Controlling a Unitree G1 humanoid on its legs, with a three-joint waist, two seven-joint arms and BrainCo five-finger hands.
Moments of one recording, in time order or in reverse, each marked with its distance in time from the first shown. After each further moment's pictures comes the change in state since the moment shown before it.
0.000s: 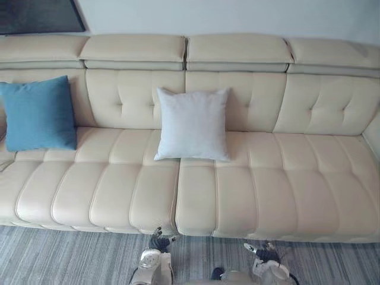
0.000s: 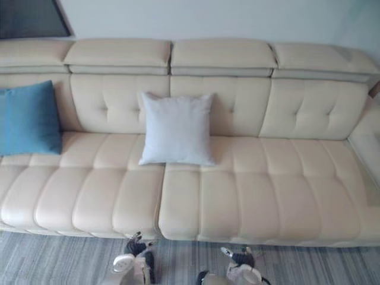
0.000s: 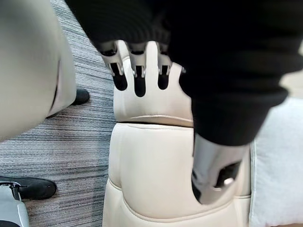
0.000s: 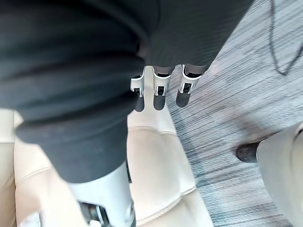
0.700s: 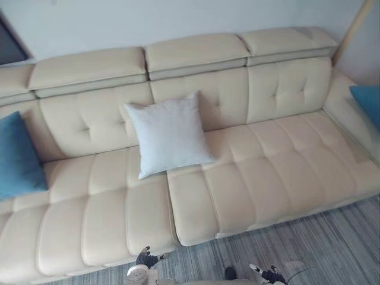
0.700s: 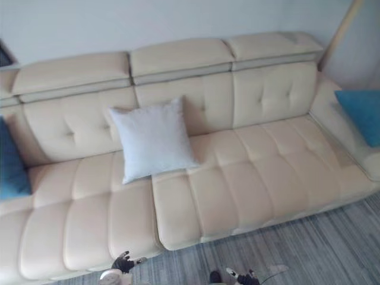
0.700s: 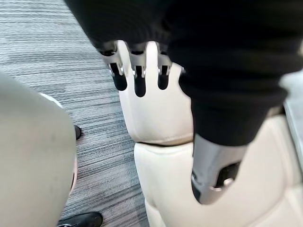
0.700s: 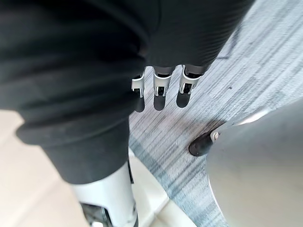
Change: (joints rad) left arm 0.009 0.076 0.034 0.142 0.039 0.018 -0.047; right arm 0.034 -0.020 -0.125 0.111 0.009 0.016 0.036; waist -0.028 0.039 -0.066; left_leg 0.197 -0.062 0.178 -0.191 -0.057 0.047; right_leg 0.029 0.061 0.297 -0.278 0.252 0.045
